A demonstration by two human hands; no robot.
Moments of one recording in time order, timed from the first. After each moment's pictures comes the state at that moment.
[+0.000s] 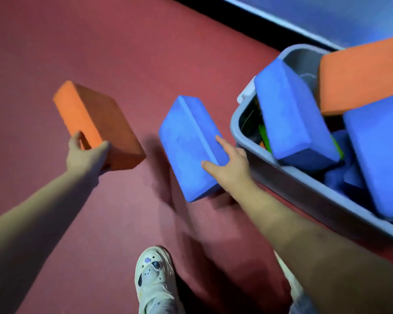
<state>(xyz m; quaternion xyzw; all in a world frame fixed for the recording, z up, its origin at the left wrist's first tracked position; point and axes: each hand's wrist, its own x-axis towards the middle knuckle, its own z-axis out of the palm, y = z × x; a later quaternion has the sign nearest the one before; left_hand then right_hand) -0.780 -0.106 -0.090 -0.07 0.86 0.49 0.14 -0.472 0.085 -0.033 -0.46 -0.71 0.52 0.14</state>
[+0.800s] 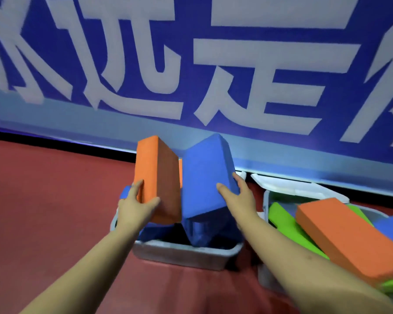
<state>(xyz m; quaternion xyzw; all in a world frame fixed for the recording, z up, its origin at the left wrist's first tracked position) -0.386 0.097 0.206 0.36 0.79 0.42 0.28 -0.145 0.157 0.213 -0.60 -0.50 0.45 0.43</state>
